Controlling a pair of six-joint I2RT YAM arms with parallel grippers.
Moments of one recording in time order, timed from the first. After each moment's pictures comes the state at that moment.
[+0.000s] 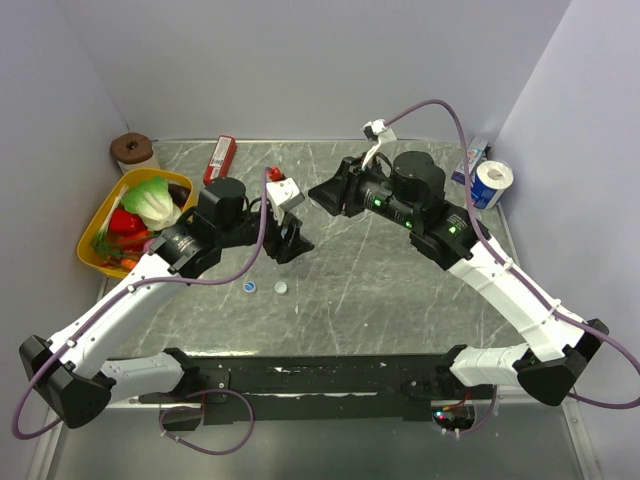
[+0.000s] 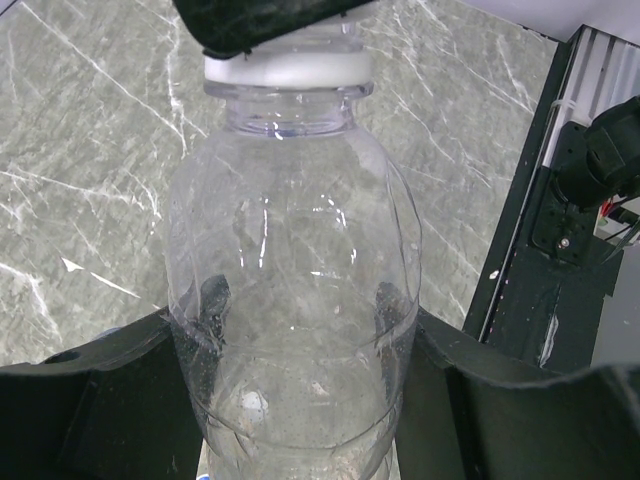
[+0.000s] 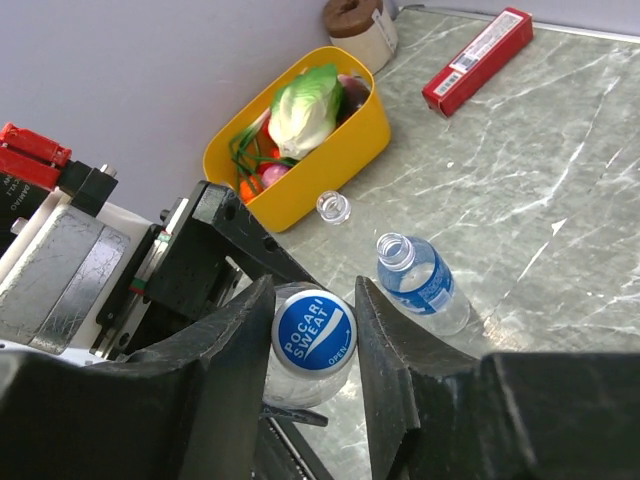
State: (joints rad) left arm -0.67 1.14 1.18 -0.41 0.45 0.09; right arm 0.73 1.24 1.43 -0.33 -0.14 0.47
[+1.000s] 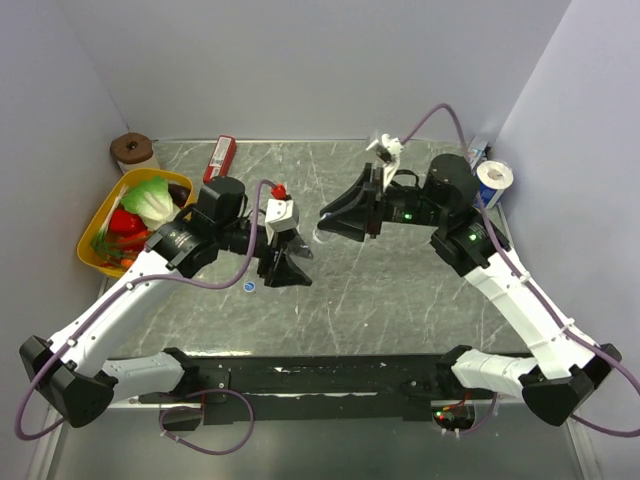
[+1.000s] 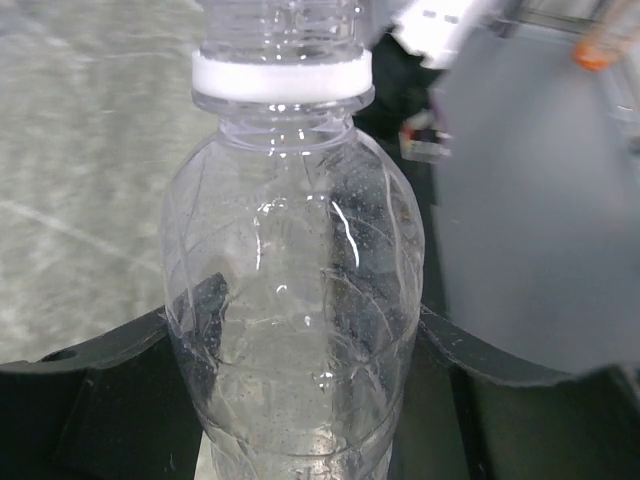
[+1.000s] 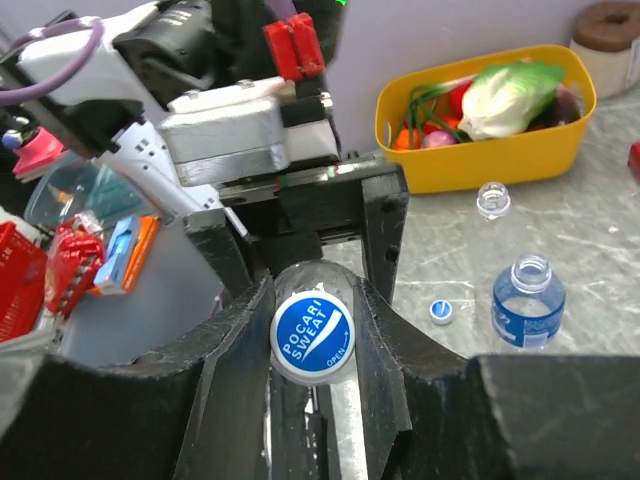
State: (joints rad) left arm -0.64 1.15 1.21 -0.54 0.93 0.22; right arm 0.60 1.15 1.32 -0.18 -0.83 0.30
